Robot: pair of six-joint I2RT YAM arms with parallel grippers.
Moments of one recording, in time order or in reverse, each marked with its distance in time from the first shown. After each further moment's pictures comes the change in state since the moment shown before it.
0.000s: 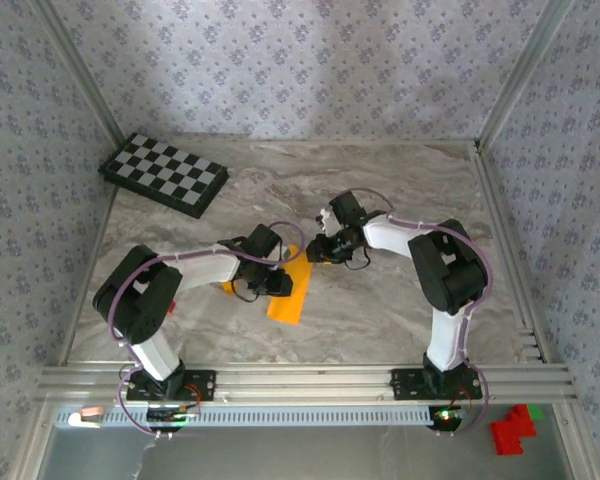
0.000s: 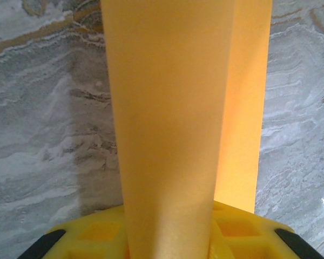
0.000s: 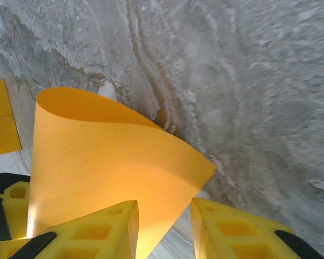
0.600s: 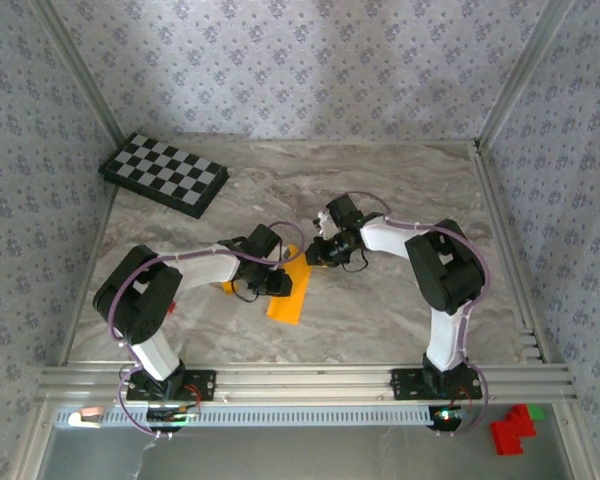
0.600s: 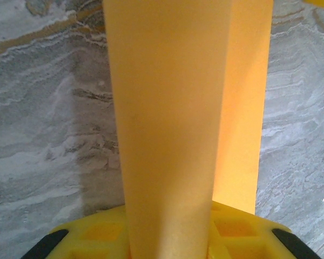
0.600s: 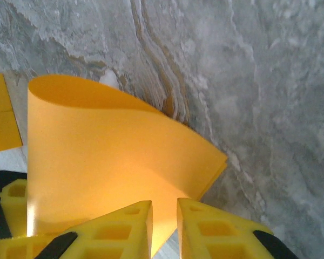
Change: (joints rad) left arm -0.001 0.000 -0.002 0.000 -0.004 0.001; right arm 0.017 0.000 -0.021 0.015 -0.014 0.032
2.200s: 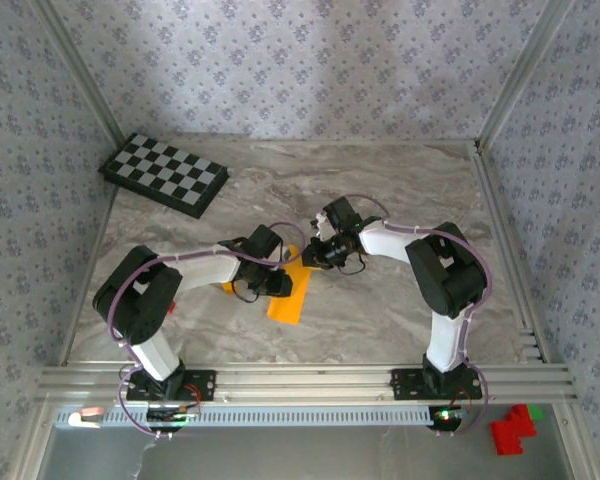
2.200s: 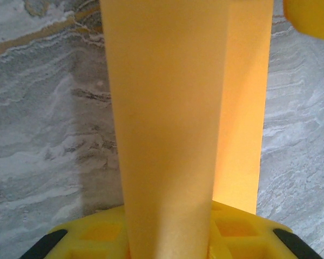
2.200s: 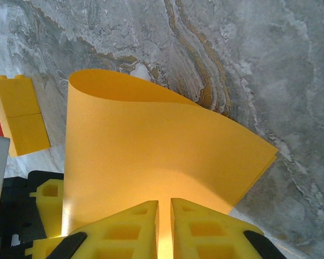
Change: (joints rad) left arm -0.007 -0.003 -0.003 0.000 -0.014 0.000; right arm 0.029 -0.019 -0.021 0.060 -0.030 0.110
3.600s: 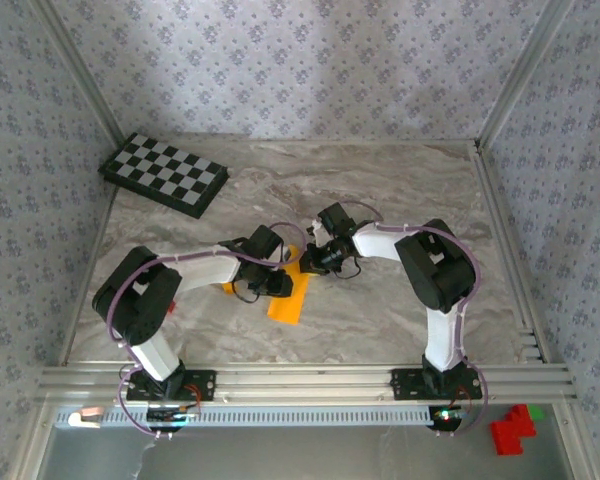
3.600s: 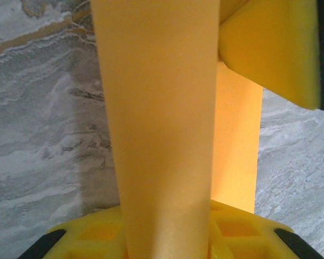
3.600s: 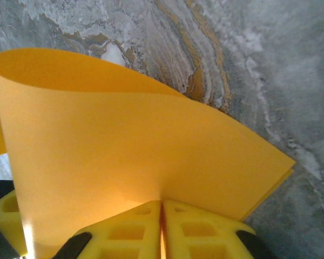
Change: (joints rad) left arm -0.006 -0.008 0.000 0.000 -0.008 0.000; right arm 0.023 0.068 0.002 0.016 0.003 0.008
